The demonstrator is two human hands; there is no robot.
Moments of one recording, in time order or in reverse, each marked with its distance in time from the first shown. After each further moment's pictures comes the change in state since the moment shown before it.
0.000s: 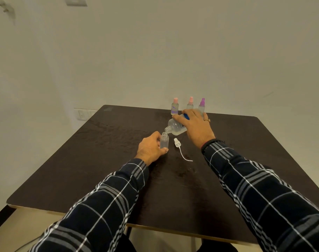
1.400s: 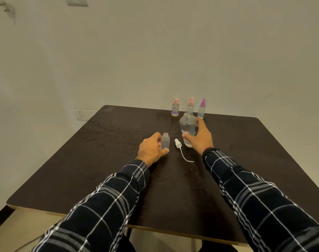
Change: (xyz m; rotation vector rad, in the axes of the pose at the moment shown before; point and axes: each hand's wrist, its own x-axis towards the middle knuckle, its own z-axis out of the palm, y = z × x) left_hand 0.002 -0.002 0.001 0.019 0.012 0.004; right_hand -0.017 0.001 0.029 0.975 0.063 0.548
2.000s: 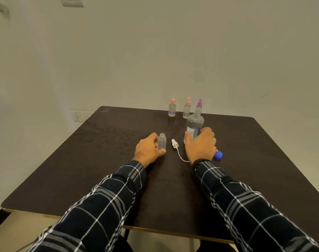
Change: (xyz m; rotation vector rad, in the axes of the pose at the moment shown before) left_hand -0.001 -0.001 0.000 0.011 0.012 0.010; right_hand -0.024 0.007 0.015 -0.493 0.422 0.183
